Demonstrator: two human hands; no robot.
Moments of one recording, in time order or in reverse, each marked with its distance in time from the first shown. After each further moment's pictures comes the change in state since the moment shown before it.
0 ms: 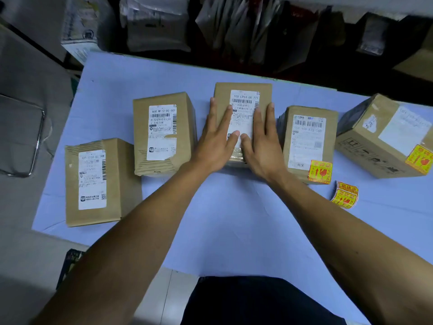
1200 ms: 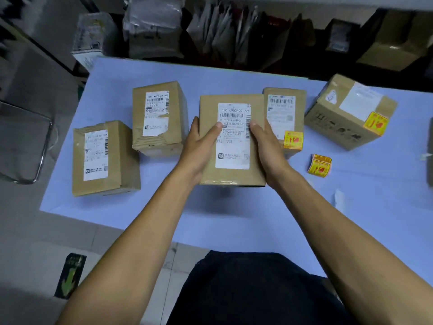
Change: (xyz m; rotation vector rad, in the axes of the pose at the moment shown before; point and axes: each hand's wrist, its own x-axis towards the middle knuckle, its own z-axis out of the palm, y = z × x) left_hand -0.117 0.063 -0.007 -0.982 0.140 -0.317; right_hand -0.109 -0.005 -0.047 0.985 -0.027 0.304
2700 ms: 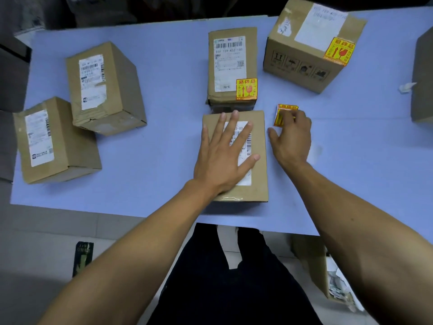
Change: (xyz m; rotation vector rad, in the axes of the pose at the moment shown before) left_hand -0.061 -0.120 0.124 1.481 -0.257 0.584; right_hand -0.019 0.113 -0.175 -1.123 0.454 -0.135
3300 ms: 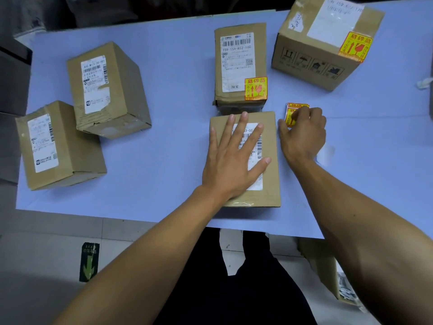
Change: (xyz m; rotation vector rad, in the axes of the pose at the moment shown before) left_hand 0.000 -0.001 0.003 -0.014 0.043 0.006; right_hand 0.014 -0.007 0.014 -0.105 0.122 0.184
